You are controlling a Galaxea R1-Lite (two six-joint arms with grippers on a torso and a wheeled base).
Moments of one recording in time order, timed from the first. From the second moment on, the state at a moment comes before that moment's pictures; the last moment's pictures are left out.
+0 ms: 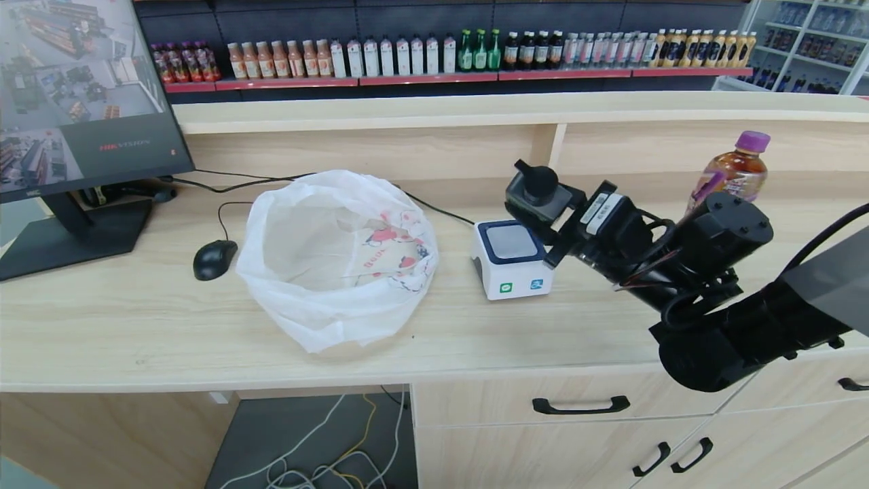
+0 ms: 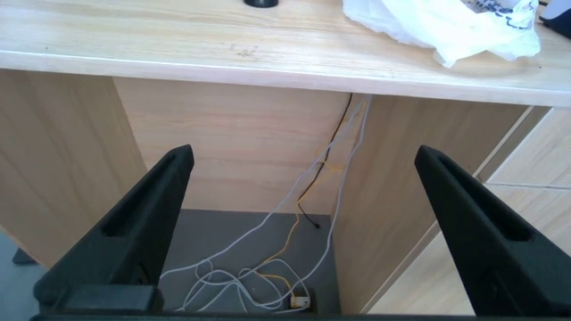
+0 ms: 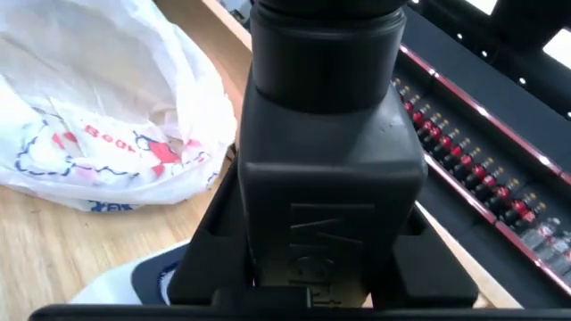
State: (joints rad) left arm 0.00 0.00 0.00 0.00 0.01 -0.01; right arm 0.38 2.06 -0.94 -1.57 0.54 -0.71
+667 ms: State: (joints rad) left arm 0.00 0.00 0.00 0.00 0.01 -0.01; right arm 0.36 2.17 -1.05 -1.57 0.65 -0.75
